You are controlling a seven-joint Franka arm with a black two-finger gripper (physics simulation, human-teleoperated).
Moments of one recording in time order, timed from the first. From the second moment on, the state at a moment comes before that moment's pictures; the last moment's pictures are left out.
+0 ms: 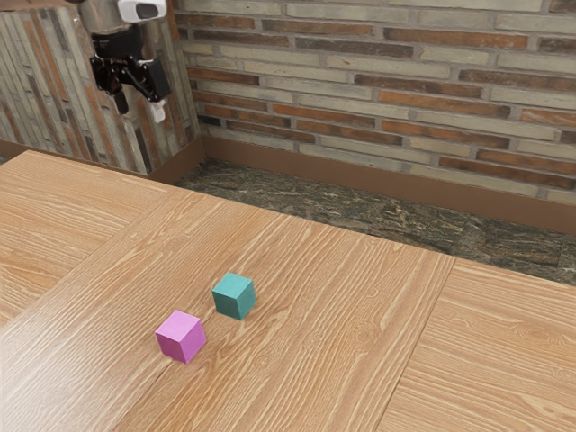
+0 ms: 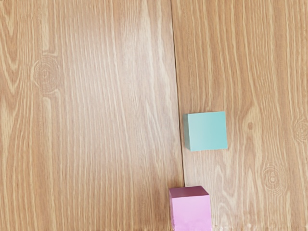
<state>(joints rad) -0.47 0.22 0.71 -1.25 -0.18 1.40 0.29</state>
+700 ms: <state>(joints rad) -0.28 0.81 0.65 -0.94 -0.46 1.65 0.31</state>
